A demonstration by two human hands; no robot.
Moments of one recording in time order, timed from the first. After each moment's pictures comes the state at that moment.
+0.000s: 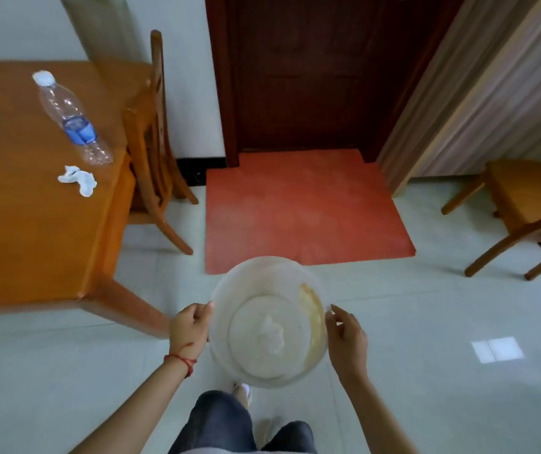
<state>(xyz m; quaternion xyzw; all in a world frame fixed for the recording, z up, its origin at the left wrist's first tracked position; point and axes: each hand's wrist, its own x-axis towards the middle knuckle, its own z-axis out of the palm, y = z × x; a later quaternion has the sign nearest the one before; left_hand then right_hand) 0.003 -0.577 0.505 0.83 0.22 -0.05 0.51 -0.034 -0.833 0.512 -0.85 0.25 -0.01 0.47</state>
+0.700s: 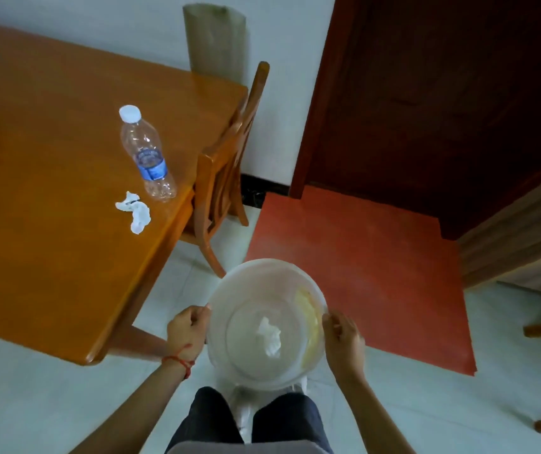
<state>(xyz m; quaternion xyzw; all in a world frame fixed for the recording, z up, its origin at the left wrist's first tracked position) 0.183 -0.511 0.492 0.76 0.38 0.01 0.52 0.241 -0.761 0.503 -0.88 0.09 0.07 0.45</state>
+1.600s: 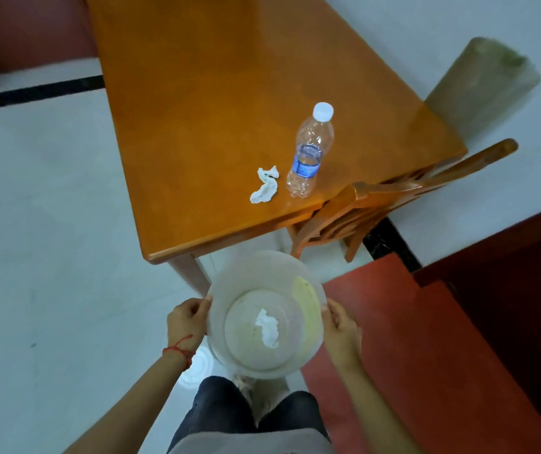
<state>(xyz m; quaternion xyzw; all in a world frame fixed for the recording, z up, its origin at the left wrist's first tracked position) 0.182 -0.540 0.490 0.53 0.69 0.21 0.44 0.412 -0.650 0.493 -0.84 -0.29 0.30 0.35</state>
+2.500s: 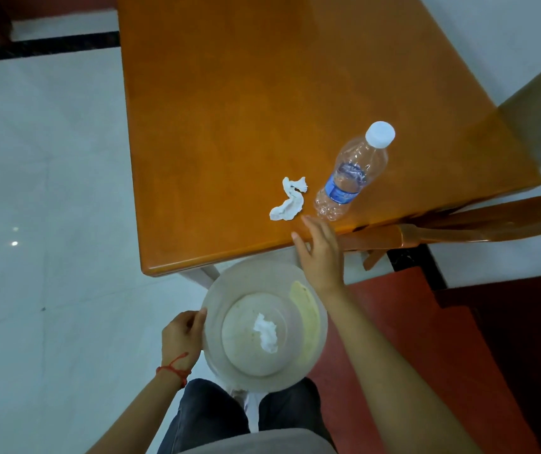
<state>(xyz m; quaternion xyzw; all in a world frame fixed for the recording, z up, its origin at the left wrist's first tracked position) 0.190 -0.506 0.466 0.49 0.74 0.20 0.41 0.431 -0.441 0.500 -0.73 -0.57 0.19 0.32</state>
